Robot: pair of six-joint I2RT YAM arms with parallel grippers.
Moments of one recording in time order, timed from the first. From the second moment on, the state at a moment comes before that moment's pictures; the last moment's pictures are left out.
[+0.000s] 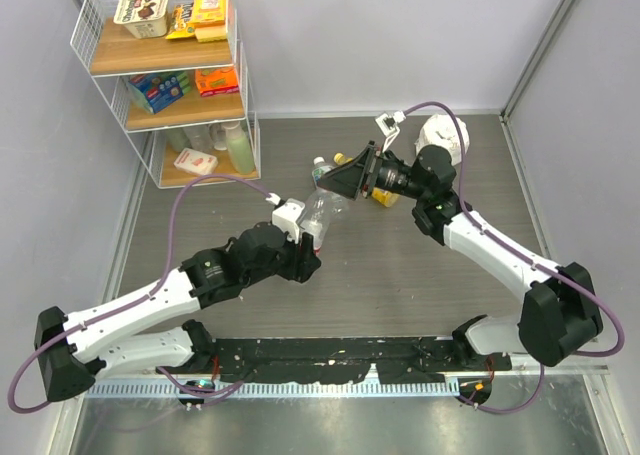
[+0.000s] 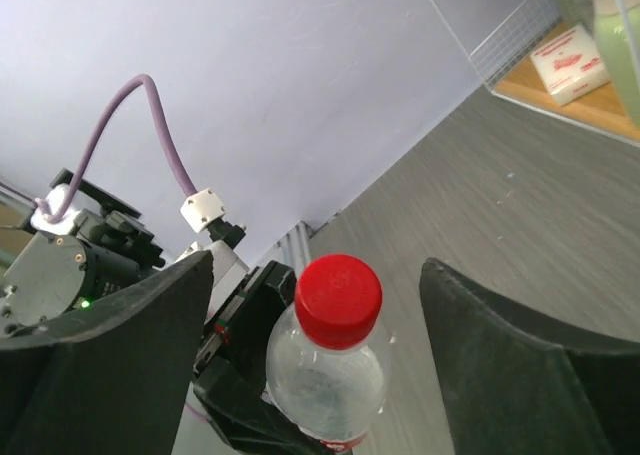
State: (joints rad) left arm -1.02 0.97 0.82 -0.40 -0.19 -0.47; right arm 0.50 1.34 0.94 0.58 -0.75 0.85
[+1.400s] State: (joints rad) left arm -1.02 0.67 0.67 -0.67 -0.09 -0.79; right arm 0.51 0.66 0.86 -0.37 -0.29 0.64
